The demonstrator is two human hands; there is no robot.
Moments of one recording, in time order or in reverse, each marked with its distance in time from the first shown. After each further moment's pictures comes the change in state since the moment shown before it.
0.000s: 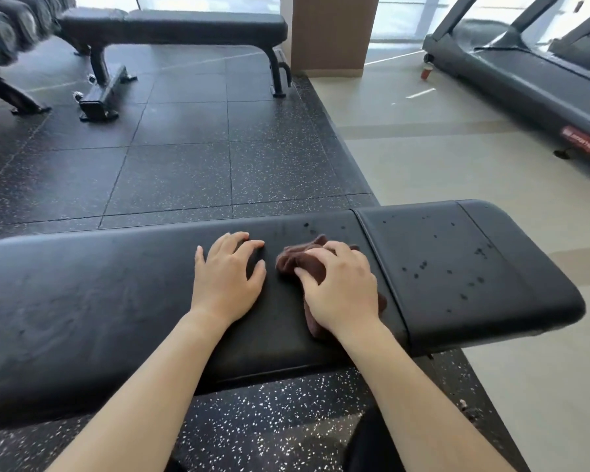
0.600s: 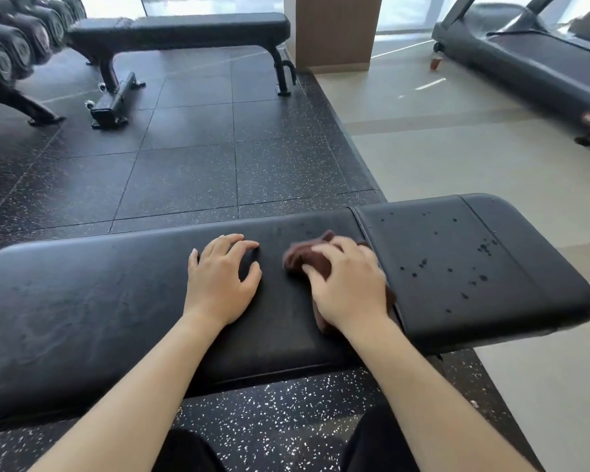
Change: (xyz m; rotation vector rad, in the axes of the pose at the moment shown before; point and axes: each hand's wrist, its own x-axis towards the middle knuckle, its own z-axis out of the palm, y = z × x) left_hand -0.001 0.001 0.002 0.033 0.033 -0.011; right_hand 0.006 0.017 -0.012 0.006 -0.030 0.009
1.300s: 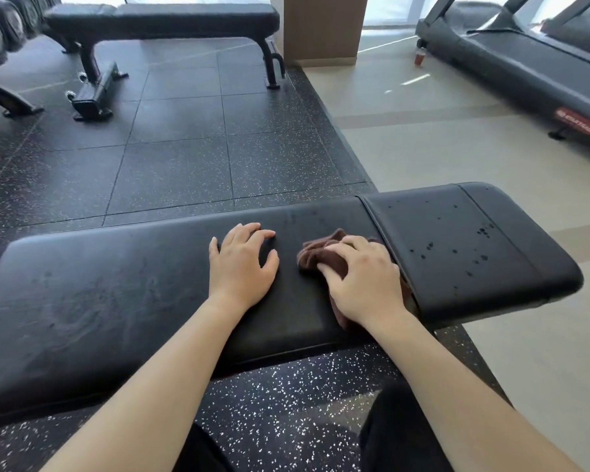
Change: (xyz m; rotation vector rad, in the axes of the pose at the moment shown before) left_hand 0.000 -0.007 -0.002 -0.063 -0.055 0.026; right_hand -0.022 -0.008 0.004 -0.075 0.022 -0.023
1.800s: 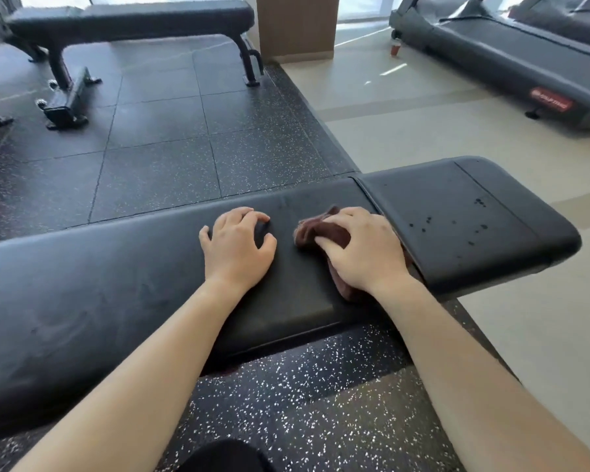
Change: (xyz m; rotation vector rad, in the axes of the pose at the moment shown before) left_hand 0.006 -0.001 -0.003 -0.037 0.025 0.019; right_hand 0.011 -0.003 -0.003 0.052 -0.015 0.042
